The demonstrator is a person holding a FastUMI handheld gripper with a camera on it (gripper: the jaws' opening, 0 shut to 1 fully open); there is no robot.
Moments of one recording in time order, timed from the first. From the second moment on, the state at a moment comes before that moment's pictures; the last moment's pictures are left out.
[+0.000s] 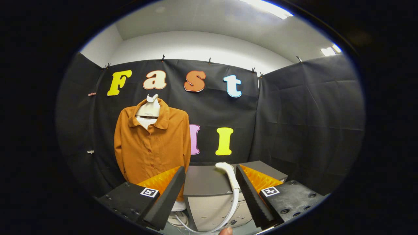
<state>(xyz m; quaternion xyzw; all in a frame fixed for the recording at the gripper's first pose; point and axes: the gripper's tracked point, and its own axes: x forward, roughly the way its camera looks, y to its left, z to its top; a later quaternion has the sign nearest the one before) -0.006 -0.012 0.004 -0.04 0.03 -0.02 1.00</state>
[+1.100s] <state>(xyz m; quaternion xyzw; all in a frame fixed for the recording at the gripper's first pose) 0.231 -0.139 -0.202 -0.02 0.41 0.03 0.91</state>
